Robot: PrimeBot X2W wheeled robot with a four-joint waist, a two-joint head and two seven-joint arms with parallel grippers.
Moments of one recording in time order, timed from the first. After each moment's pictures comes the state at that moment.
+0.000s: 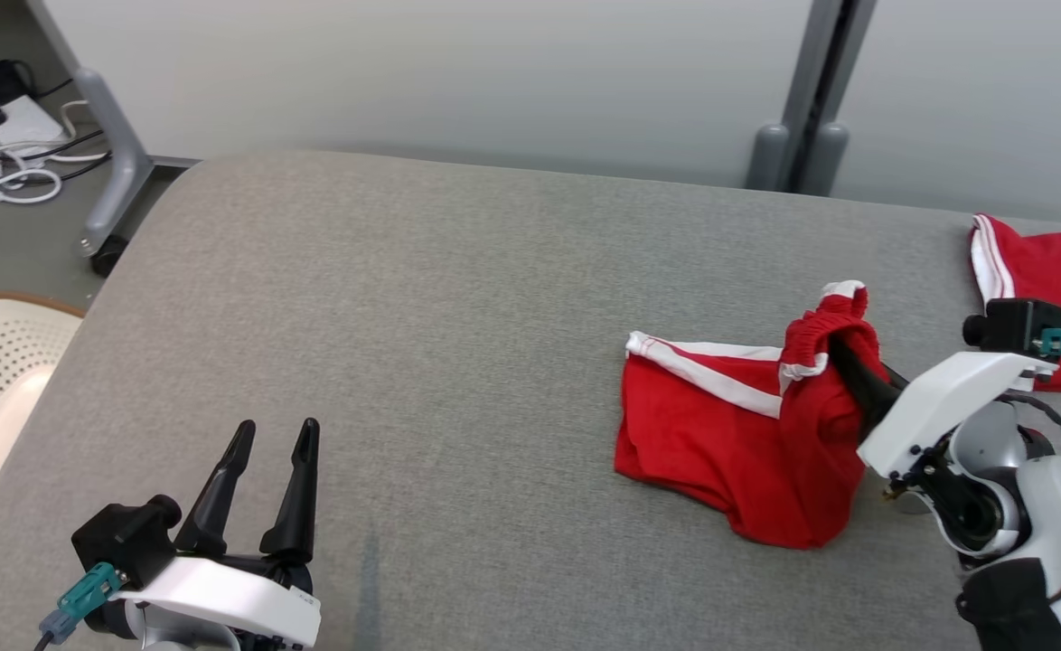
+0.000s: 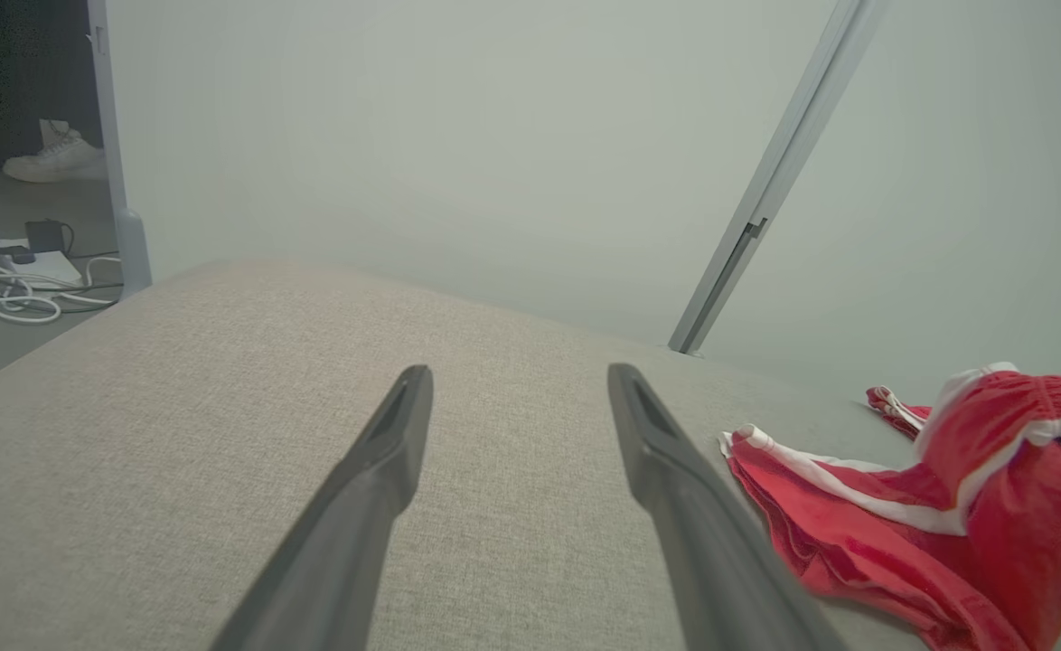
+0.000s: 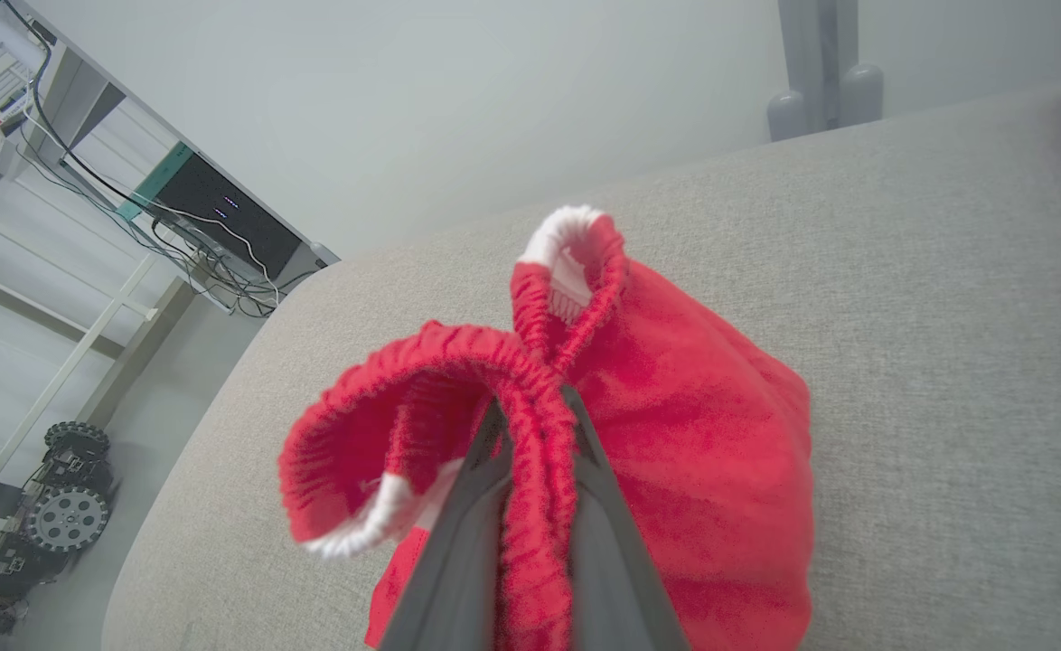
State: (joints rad) left arm -0.07 0.26 -0.28 0.17 -0.64 -0.01 -0.24; right arm -0.42 -0.16 0.09 0.43 0.72 0.13 0.37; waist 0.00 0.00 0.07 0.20
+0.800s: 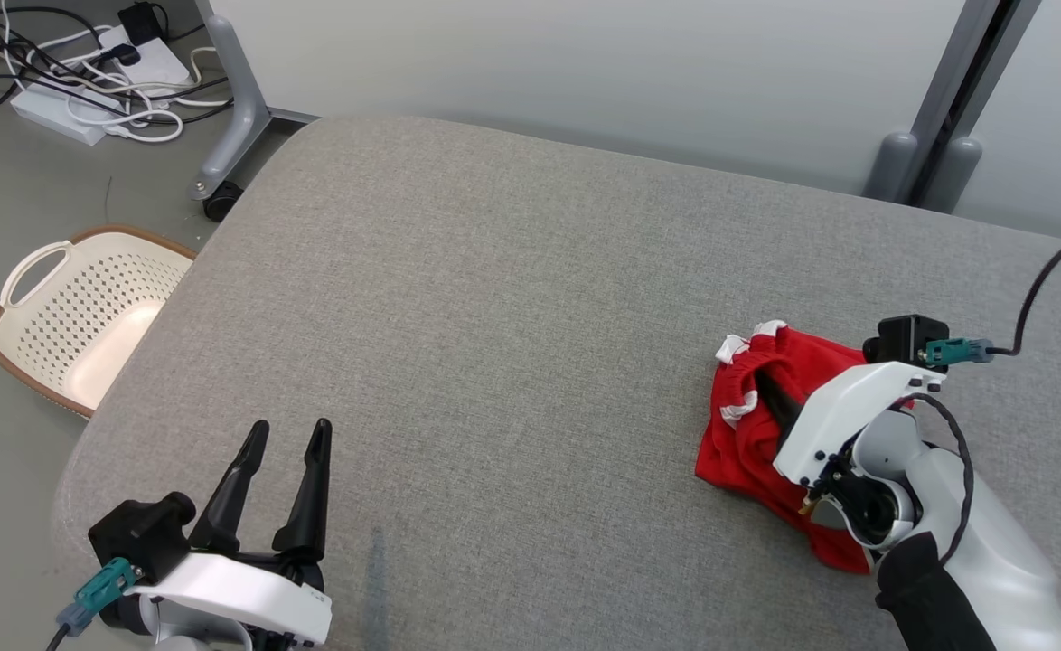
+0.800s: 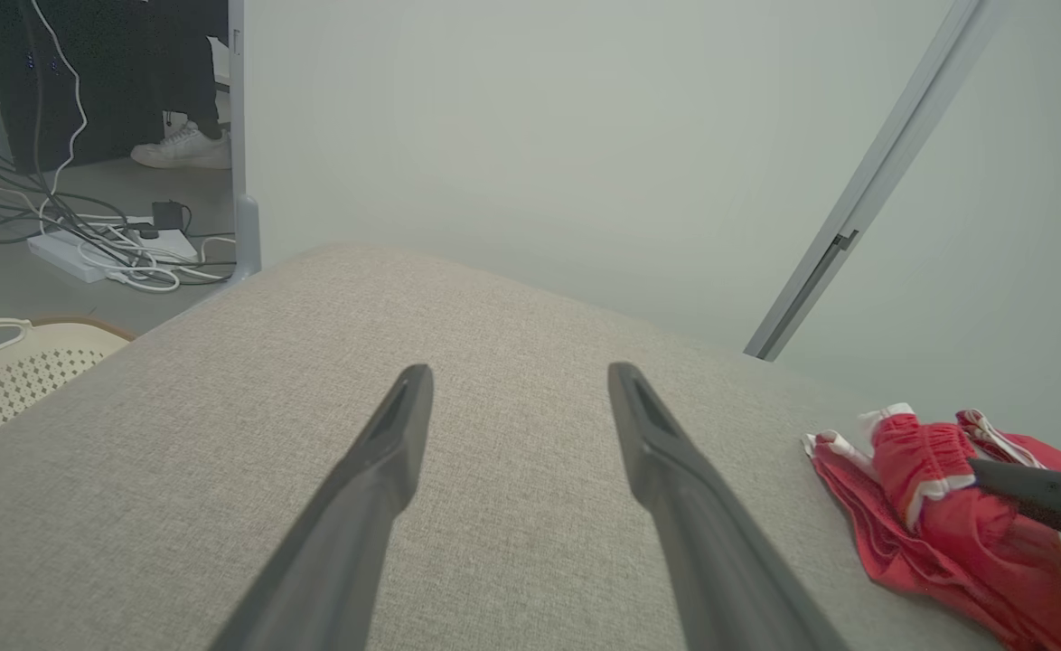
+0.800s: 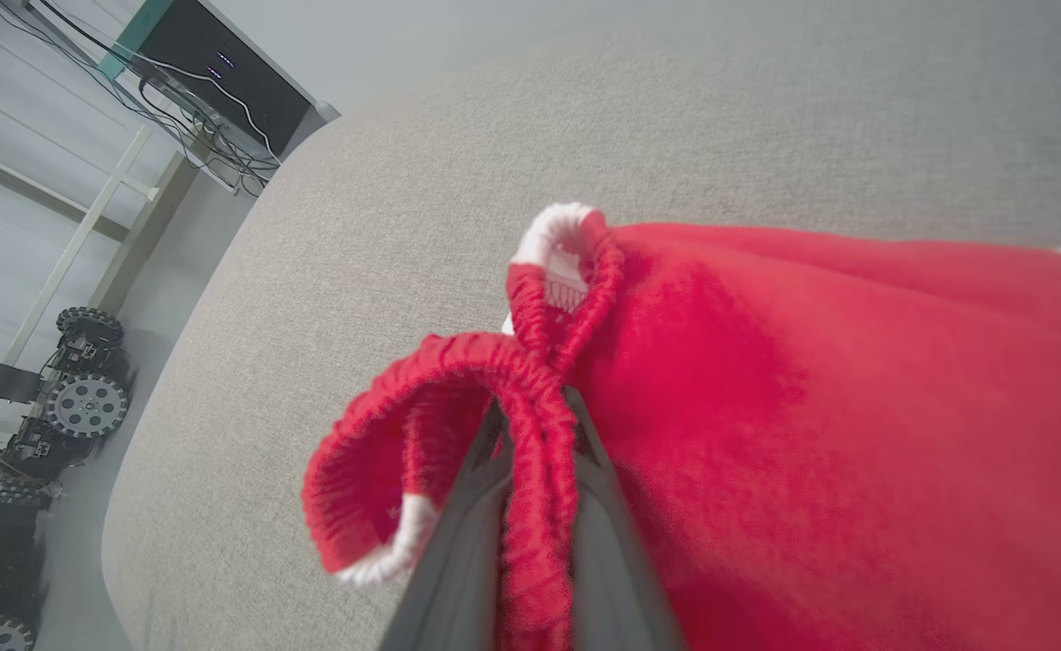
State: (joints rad) left arm -0.09 0.24 -0.29 0.22 -0.64 -0.03 -0.25; right arm -0.59 -0.05 0.20 0.85 0.66 0.13 0.24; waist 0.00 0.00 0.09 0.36
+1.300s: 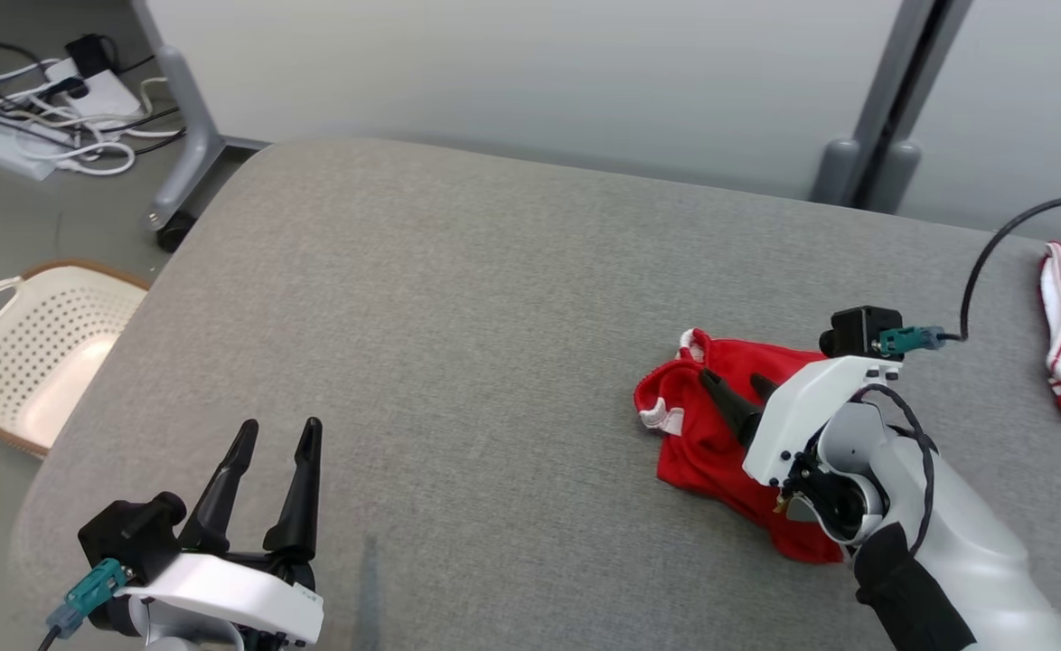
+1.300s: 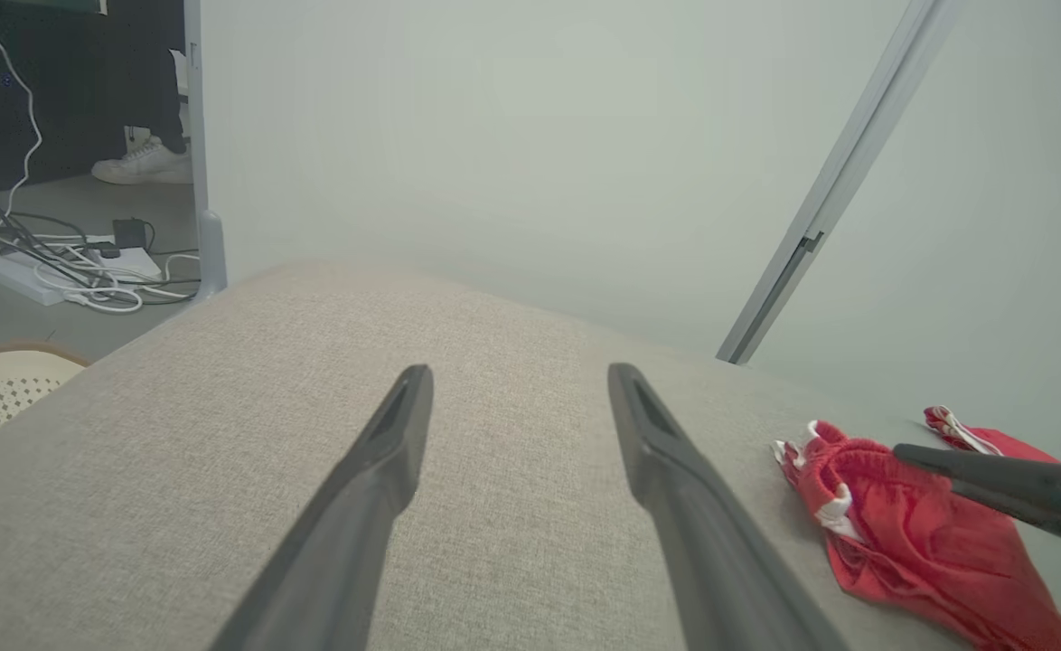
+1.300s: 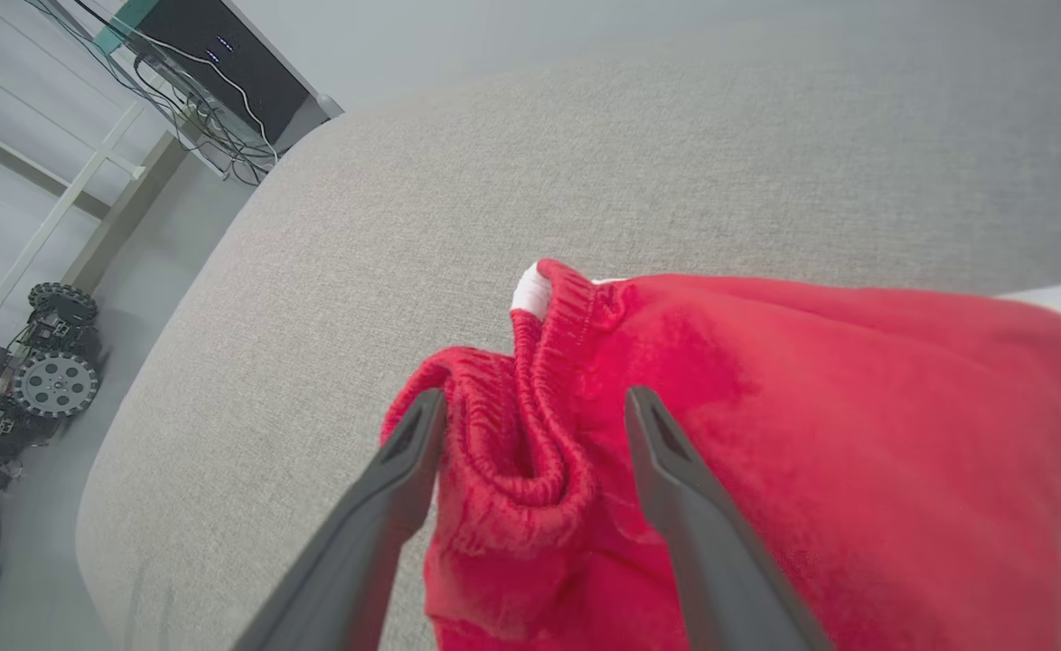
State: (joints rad) left arm -0.08 0.25 -0.29 0.21 -0.64 -0.01 -0.25; right arm -0.66 -0.05 0.37 0.92 0.72 0.13 0.19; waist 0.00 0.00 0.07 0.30
